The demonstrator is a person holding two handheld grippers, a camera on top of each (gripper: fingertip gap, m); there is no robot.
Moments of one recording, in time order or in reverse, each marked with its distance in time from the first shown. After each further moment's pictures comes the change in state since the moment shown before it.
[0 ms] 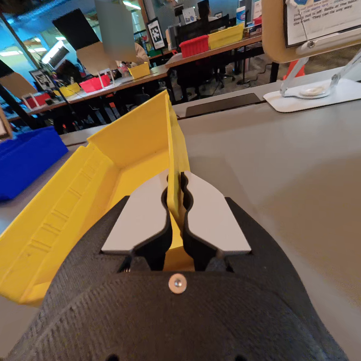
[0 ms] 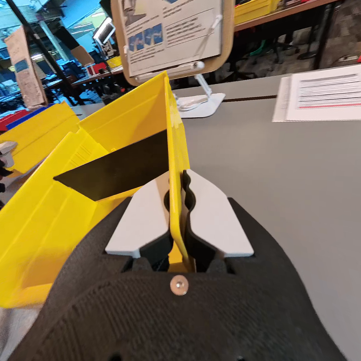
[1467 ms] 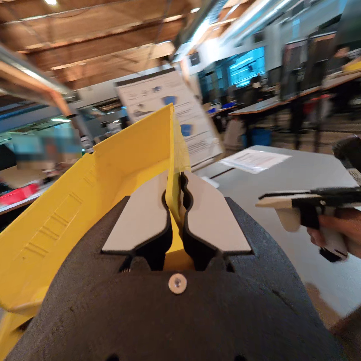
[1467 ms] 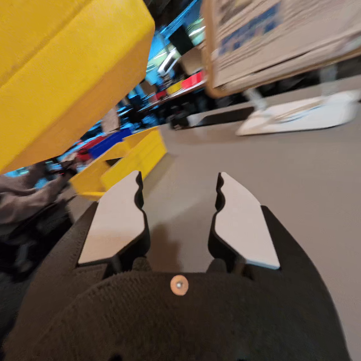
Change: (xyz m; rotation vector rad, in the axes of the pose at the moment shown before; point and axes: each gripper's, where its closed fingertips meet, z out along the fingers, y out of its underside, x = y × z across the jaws) left arm 0.143 -0.202 -0.133 0.431 0.426 0.066; right arm -0.164 0.003 0.113 0.109 -0.257 0.125
